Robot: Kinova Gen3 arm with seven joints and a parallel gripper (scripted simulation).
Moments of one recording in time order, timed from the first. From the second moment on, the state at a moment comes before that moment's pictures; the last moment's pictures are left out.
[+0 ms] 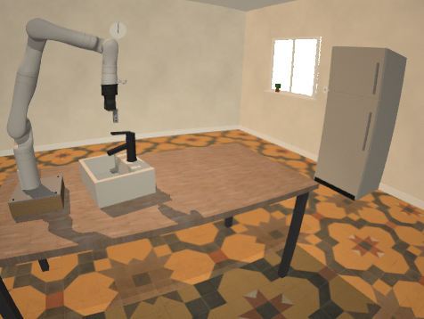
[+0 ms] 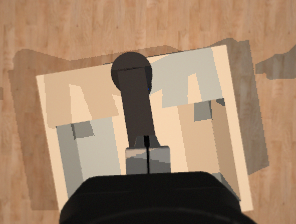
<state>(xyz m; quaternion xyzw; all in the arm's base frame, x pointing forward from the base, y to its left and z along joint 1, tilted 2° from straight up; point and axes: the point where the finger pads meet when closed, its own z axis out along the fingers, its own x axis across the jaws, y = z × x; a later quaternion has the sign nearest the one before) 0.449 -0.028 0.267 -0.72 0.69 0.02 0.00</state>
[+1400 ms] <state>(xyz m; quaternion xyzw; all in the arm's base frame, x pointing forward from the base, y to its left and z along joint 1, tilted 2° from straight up) 0.454 -0.048 0.270 -0.35 0.94 0.02 0.00</state>
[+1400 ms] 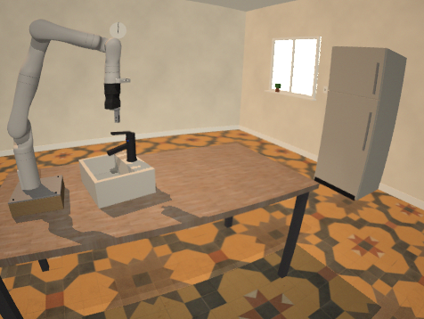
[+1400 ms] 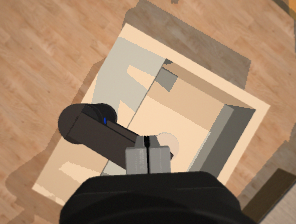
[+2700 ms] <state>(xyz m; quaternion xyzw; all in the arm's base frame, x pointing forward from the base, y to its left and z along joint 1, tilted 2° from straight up) 0.444 -0.048 0.277 0.27 0.96 0.01 -0.01</state>
